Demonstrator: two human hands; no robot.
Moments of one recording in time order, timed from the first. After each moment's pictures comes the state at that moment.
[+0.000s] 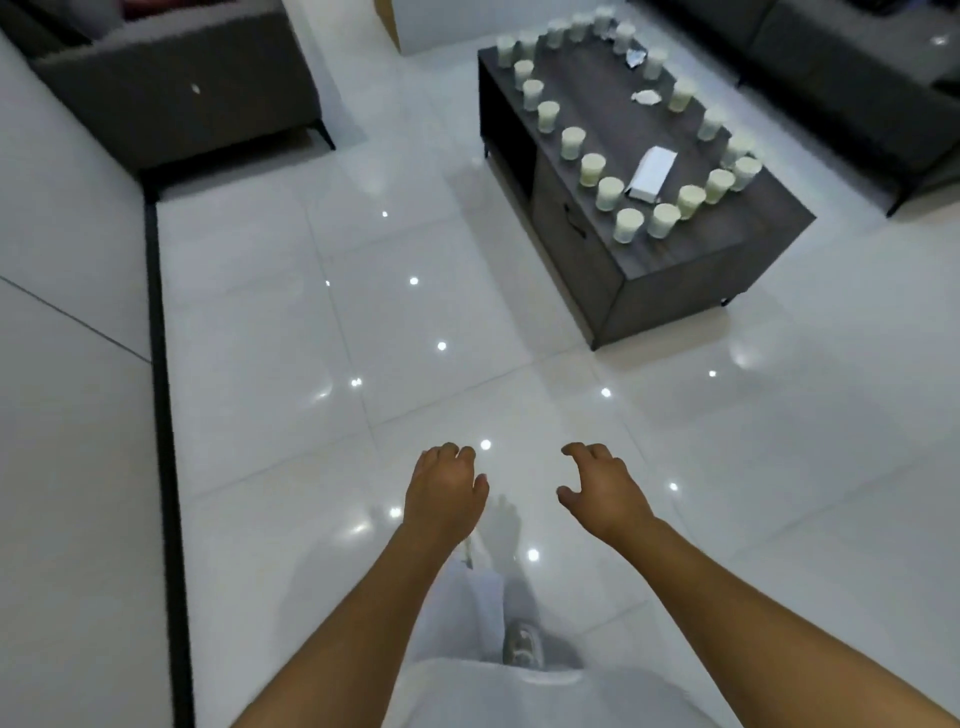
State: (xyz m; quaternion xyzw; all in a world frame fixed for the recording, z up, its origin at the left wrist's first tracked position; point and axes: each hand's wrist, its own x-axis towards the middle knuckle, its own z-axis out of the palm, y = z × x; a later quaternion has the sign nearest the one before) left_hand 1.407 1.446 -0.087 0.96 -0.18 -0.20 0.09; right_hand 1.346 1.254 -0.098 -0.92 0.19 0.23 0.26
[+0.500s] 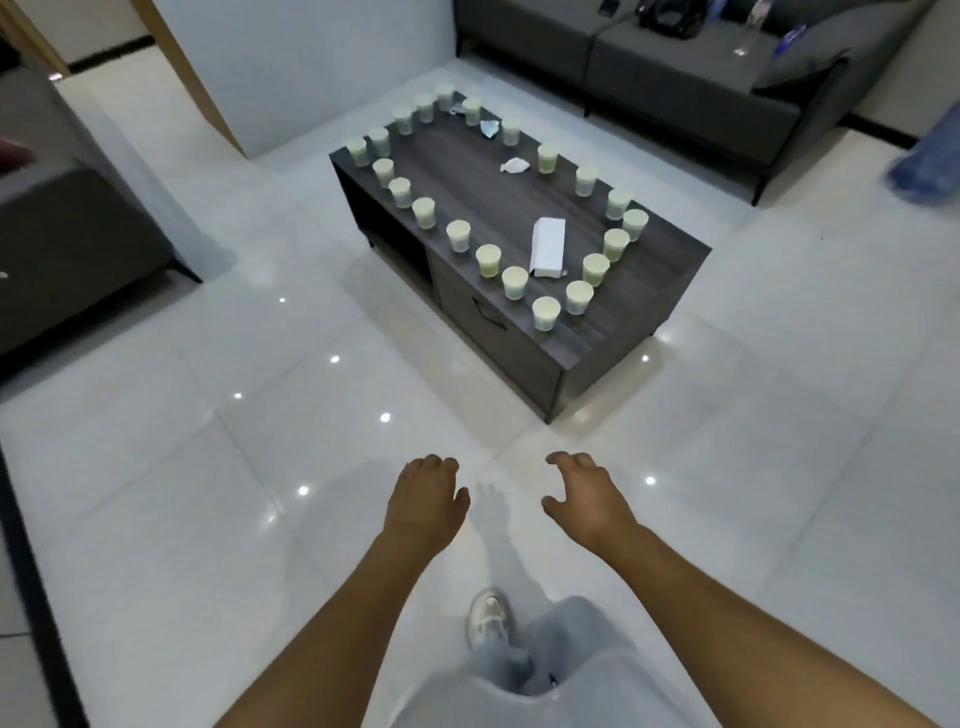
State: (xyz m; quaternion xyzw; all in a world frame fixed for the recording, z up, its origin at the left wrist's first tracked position) left_hand 1.714 1.299 -0.077 0.91 -0.33 -0.22 0.04; right_hand 1.586 1.135 -0.092 -0.87 0.33 0.16 0.32
